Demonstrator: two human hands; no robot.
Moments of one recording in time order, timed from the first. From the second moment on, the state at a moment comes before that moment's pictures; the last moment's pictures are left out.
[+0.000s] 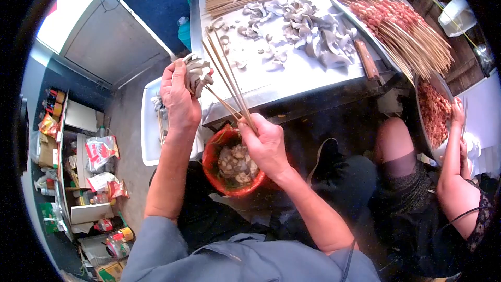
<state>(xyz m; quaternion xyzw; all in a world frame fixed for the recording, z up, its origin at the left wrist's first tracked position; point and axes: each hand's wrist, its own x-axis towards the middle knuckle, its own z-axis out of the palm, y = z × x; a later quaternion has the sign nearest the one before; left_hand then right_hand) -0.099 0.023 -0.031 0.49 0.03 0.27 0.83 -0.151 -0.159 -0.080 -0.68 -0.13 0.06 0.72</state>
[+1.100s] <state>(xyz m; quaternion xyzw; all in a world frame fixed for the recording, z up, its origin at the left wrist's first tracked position) -0.100 0.012 -0.030 0.48 0.00 0.18 0.86 -0.143 -0.167 -0.058 -0.73 -0.17 -0.05 0.66</state>
